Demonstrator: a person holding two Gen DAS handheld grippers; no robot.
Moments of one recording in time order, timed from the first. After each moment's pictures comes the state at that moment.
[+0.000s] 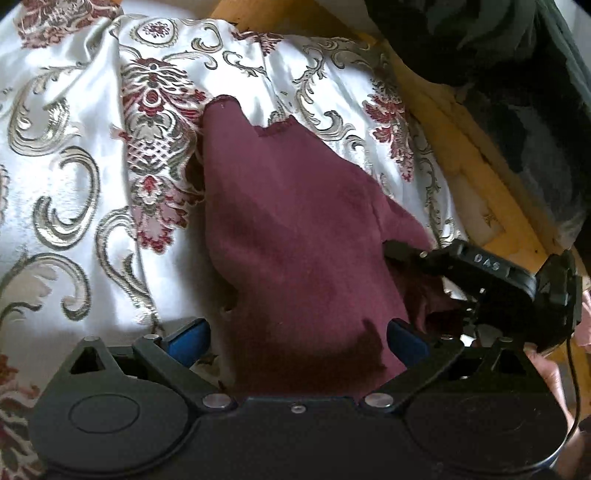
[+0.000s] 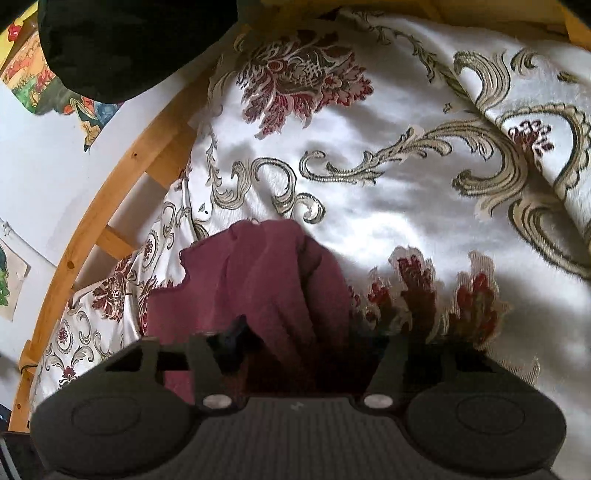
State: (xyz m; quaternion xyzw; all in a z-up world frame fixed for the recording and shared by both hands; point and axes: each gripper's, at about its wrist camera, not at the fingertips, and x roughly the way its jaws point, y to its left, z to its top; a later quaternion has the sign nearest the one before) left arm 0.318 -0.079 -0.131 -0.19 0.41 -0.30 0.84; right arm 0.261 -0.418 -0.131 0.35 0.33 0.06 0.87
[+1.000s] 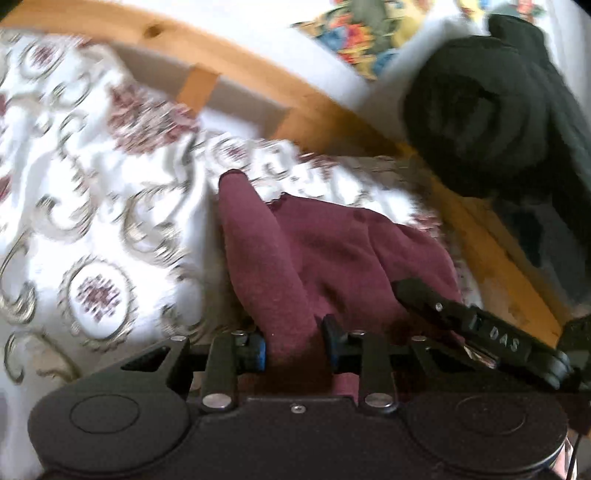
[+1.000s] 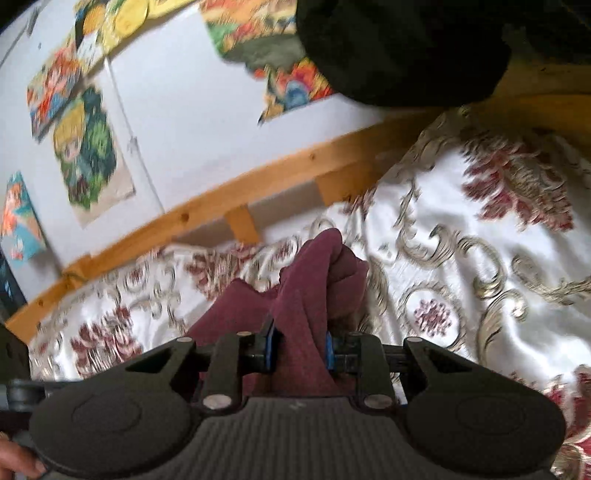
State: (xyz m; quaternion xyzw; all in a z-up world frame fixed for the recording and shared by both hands) left arm 0.290 -0.013 -0.091 -0.23 0.30 -0.18 0.91; right arm 0.259 -0.300 -0.069 0.14 0.21 0.20 0.95
